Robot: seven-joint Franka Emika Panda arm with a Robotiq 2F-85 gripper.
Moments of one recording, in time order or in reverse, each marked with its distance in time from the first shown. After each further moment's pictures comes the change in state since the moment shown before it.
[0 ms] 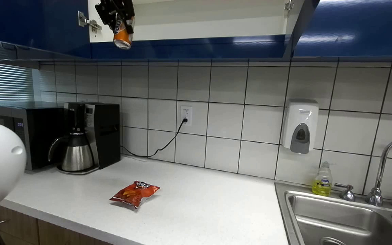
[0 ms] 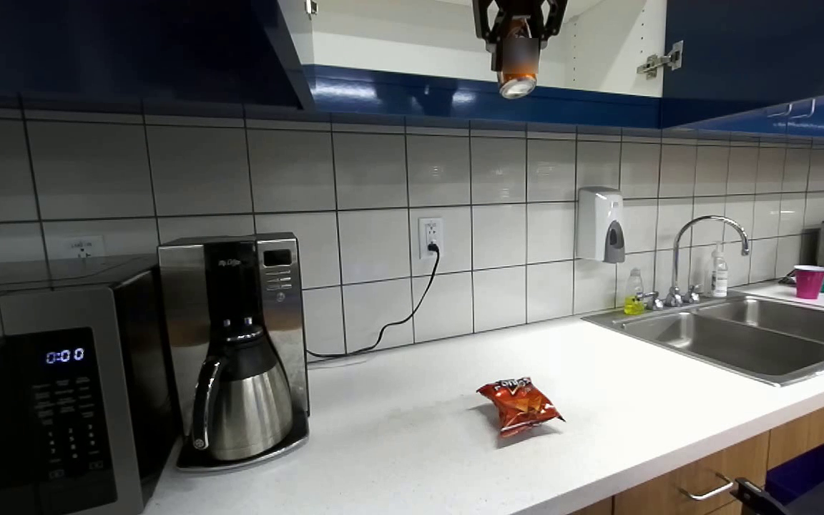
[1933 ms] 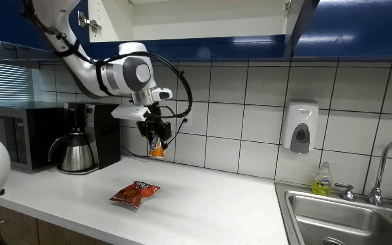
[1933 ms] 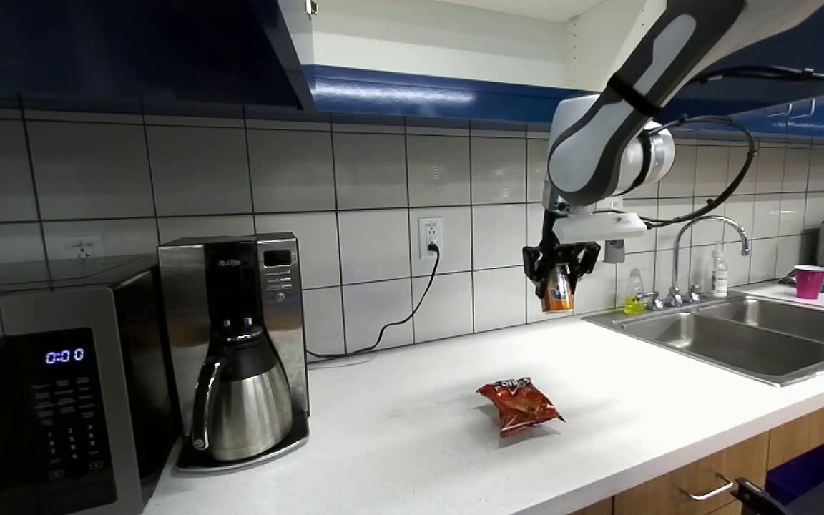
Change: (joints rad) arm -0.201 0.183 -0.123 -0.823 -0.001 0.964 -0.102
